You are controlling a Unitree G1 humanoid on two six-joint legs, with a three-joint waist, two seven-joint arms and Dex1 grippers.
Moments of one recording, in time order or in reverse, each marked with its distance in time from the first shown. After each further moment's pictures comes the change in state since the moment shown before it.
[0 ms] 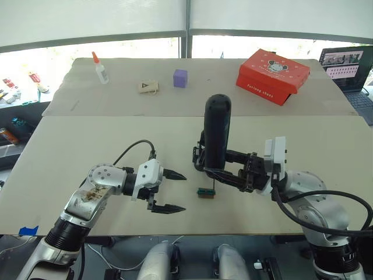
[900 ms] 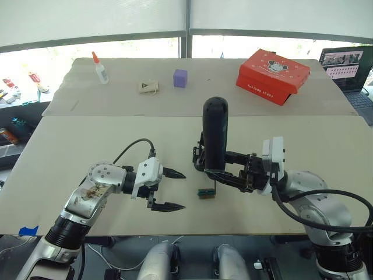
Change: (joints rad) left arm -0.015 0.001 0.000 0.018 0.000 0.000 -0.001; right arm 0.005 -0.029 0.004 0.000 0.010 0.036 -0.004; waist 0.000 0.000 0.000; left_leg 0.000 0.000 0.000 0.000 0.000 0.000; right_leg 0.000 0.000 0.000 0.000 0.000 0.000
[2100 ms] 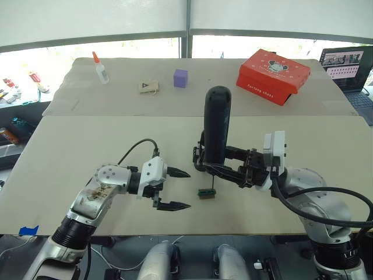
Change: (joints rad) left arm 0.003 -0.064 -0.038 -0.001 0.015 0.013 0.054; right arm -0.034 0.017 -0.006 -0.010 0.036 0.030 -0.053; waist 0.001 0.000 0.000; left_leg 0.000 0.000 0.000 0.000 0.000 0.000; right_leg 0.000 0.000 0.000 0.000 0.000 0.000
